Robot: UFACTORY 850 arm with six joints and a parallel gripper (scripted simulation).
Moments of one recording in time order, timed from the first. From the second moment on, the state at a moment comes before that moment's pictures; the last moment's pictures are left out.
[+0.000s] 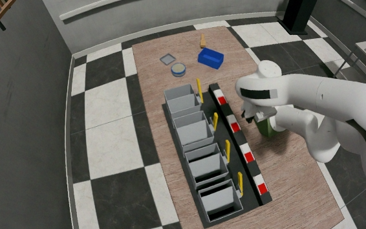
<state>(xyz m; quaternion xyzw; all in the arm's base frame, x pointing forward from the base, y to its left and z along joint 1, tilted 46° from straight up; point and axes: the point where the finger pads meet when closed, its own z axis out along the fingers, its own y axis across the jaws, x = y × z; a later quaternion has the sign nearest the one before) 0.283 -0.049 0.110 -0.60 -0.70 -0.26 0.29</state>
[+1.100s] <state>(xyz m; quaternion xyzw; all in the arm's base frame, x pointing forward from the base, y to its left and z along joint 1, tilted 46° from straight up) 0.272 -0.002 0.064 -0.60 -0.70 -0.26 0.29</state>
